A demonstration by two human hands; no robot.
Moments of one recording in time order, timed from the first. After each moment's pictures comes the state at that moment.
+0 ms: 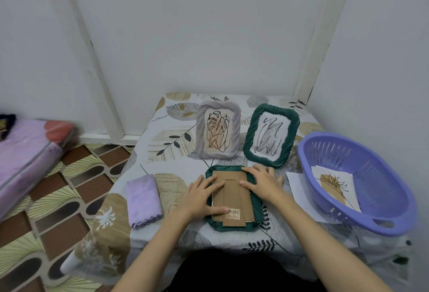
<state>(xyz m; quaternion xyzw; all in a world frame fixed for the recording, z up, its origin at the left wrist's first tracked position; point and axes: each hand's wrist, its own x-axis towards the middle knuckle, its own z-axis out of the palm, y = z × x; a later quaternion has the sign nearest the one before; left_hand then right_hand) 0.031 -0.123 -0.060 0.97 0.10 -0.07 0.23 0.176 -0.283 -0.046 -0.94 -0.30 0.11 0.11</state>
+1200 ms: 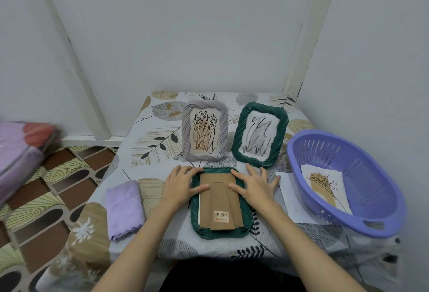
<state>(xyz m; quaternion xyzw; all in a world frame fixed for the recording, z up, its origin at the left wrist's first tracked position) 0.072 -0.094 -0.068 0.96 0.20 0.04 0.20 0.171 -0.288 -0.054 -0.96 -0.26 0.08 0.10</state>
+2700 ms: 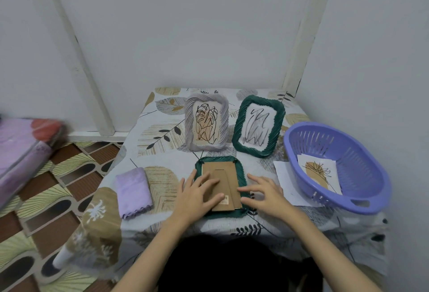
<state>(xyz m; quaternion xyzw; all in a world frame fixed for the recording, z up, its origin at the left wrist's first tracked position) 0.017 -0.158 -0.070 0.97 0.15 0.06 0.20 0.134 -0.352 -0.050 -0.89 -0.34 0.17 0.26</state>
